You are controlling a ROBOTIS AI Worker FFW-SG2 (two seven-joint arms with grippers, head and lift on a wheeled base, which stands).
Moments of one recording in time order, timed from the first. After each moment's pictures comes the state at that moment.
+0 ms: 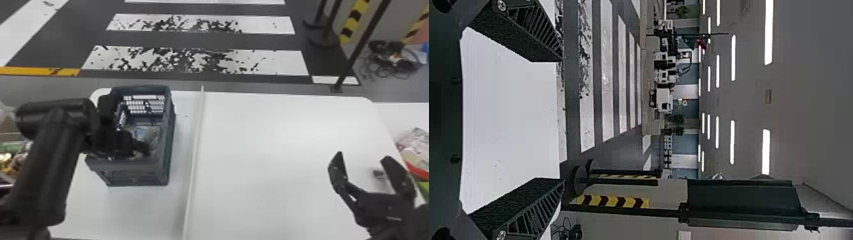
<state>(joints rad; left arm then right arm) -0.45 0.20 0.06 -1.09 0.13 1.27 -0.21 0.68 -0.25 0.02 -1.91 -0.20 -0.32 -0.18</state>
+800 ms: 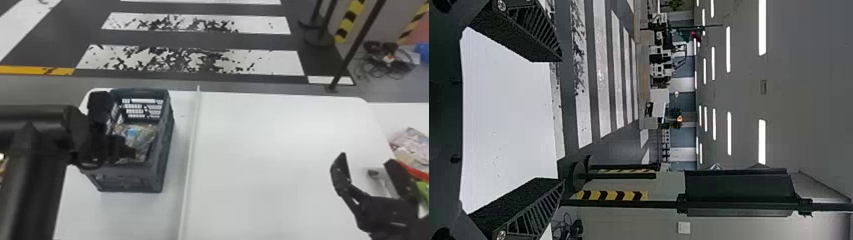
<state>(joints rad) -0.20 0.19 0.06 -1.71 0.14 1.53 -0.12 0.74 -0.23 -0.01 -1.98 -0.22 -0.32 -0.19</state>
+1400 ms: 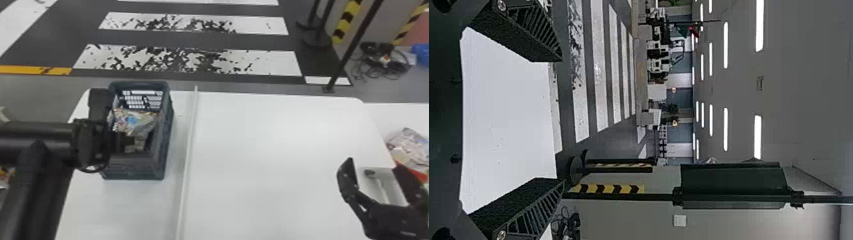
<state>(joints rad) -0.14 0.20 0.01 -1.67 0.10 1.20 -0.11 0.80 -0.22 -0.04 -2.00 -0.22 -0.36 -0.19</state>
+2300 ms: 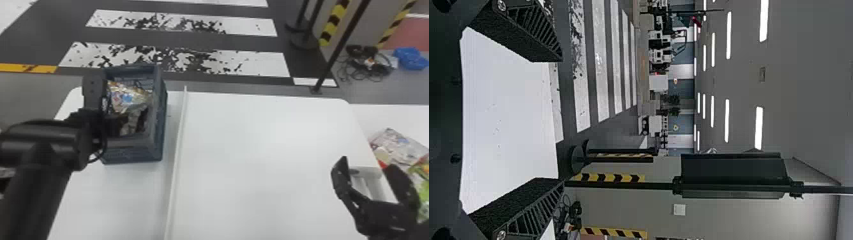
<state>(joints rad) -0.19 0.19 -0.04 -1.49 0.08 0.83 -0.10 0.79 -0.21 -0.07 -1.99 -0.23 -0.34 -0.19</state>
